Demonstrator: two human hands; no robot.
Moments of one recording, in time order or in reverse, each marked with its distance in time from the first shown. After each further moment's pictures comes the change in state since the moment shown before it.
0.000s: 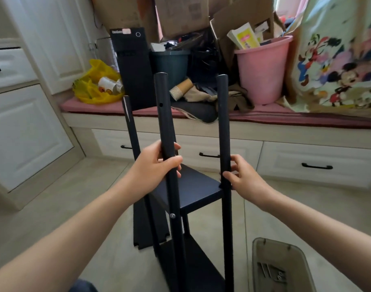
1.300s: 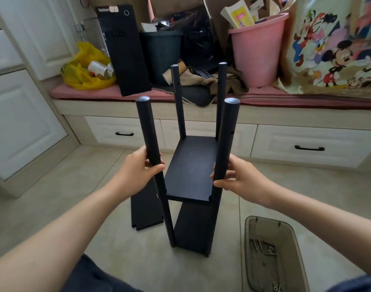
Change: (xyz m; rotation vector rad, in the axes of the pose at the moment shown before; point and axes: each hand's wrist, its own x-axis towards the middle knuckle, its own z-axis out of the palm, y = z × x) left_hand -0.013 -0.059 -0.002 0.357 0.014 -0.072; right_hand -0.047 0.014 -0.010 -0.095 -0.184 -0.172
